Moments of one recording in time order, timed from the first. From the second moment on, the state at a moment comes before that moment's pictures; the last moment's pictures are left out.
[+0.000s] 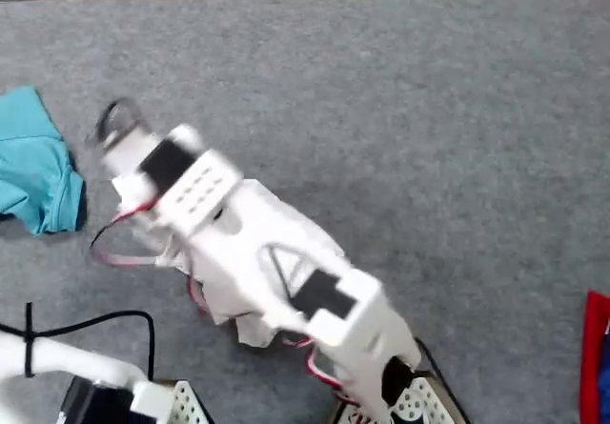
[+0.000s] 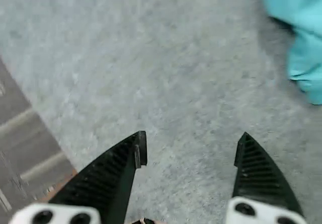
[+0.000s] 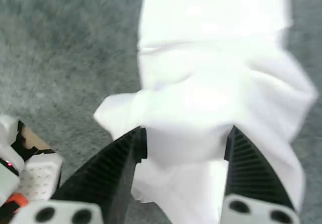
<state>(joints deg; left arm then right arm) -79.8 -36.3 24.5 84.8 -24.0 -59.3 31.4 -35.7 101.3 -12.2</state>
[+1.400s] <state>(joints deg) -65.3 -36.3 28.1 85.8 -28.1 8.8 46.5 -43.1 101.3 -3.5</state>
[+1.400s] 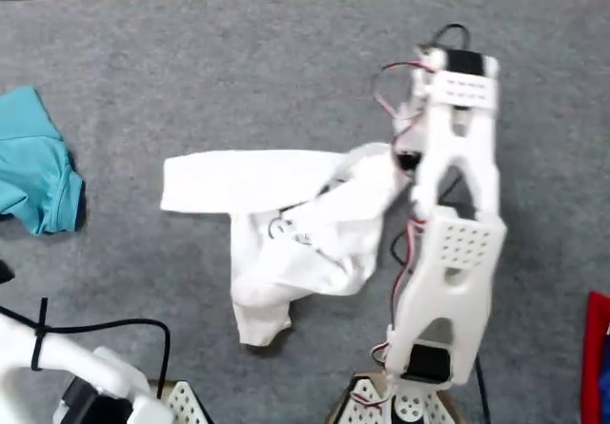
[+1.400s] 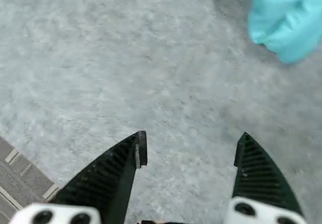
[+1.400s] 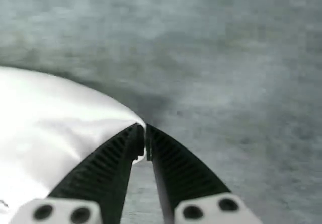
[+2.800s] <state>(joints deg) -52.6 -36.3 31.2 93.4 -28.1 -39.4 47.9 -52.6 99.1 10.1</state>
